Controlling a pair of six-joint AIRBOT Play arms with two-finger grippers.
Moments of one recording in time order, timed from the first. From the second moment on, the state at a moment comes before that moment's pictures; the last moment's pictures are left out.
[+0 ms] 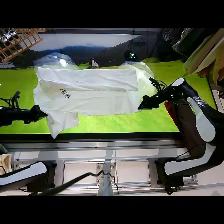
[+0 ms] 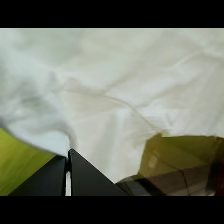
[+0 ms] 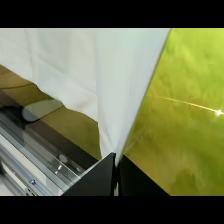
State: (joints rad) left arm 0.60 -1.32 0.76 0.86 -1.18 -1.03; right arm -0.12 -1.61 1.11 -0.84 1.41 1.08
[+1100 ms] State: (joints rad) left arm 0.48 -1.45 1.02 0.36 -1.01 -0.98; right arm -0.12 -1.43 1.06 -0.80 1.00 1.29
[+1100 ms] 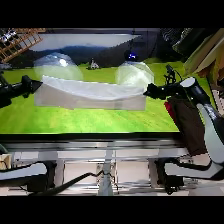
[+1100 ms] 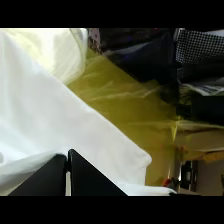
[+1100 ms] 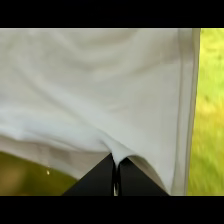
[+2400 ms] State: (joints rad) left arm 0.37 -1.76 1.30 0.54 -1.24 -0.98; right arm -0.06 -1.72 1.27 -1.02 1.10 1.33
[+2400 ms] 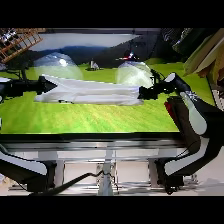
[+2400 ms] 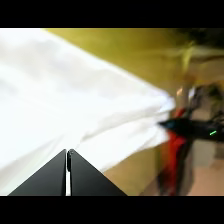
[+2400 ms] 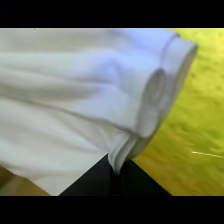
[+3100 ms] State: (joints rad) left arm -0.03 -1.71 1.30 0.99 -1.09 -1.15; right arm 0.15 -1.32 1.37 -1.14 0.99 1.58
